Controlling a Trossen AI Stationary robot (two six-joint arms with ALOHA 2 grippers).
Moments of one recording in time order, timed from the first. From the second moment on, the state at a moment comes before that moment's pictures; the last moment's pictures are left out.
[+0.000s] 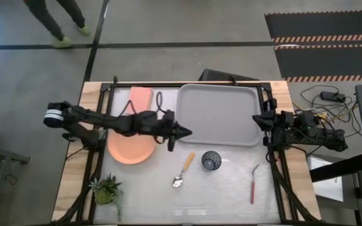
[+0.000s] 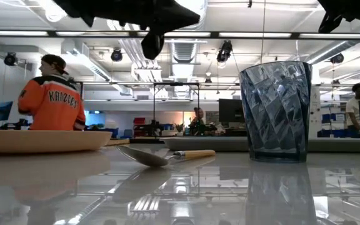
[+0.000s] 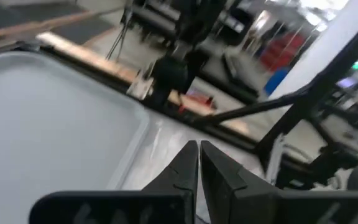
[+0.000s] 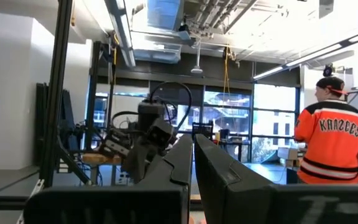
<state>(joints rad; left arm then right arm) -0.02 1.46 0.90 0.40 0.00 -0.46 -0.07 0.00 0.21 0.22 -0.01 -0.09</state>
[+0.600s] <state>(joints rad) -0.20 1.56 1.19 -0.03 -0.14 -0.41 -0.07 0.00 0.21 0.22 0.00 -0.09</state>
